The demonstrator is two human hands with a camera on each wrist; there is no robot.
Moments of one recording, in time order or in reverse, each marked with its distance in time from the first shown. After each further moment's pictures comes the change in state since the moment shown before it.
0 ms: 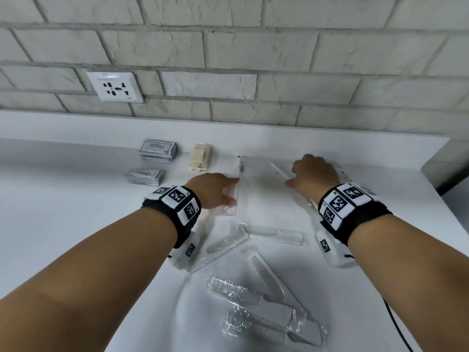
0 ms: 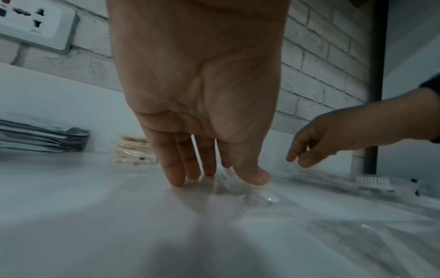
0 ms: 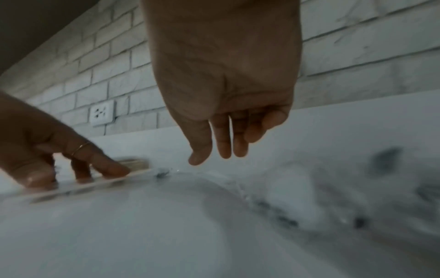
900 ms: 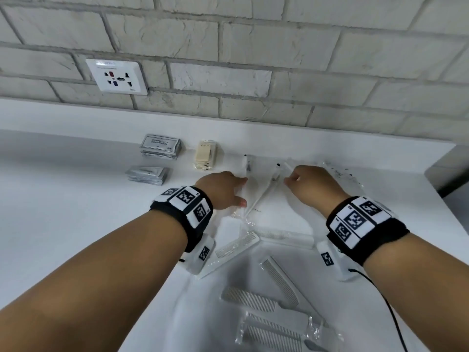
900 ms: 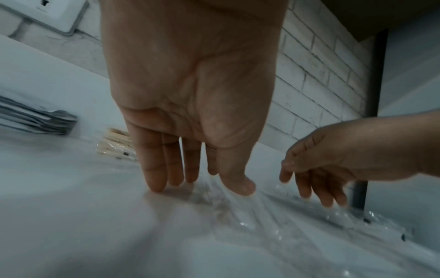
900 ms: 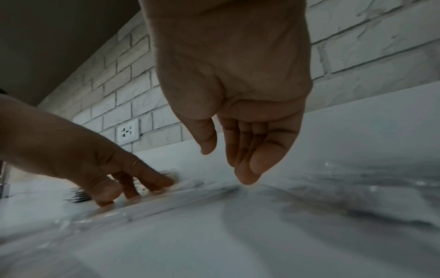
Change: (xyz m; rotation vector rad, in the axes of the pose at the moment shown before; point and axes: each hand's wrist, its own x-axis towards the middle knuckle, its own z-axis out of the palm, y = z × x) left_hand 0.004 -0.006 0.000 0.012 0.009 0.055; right_hand -0.011 -0.028 0.005 0.299 -0.019 0.013
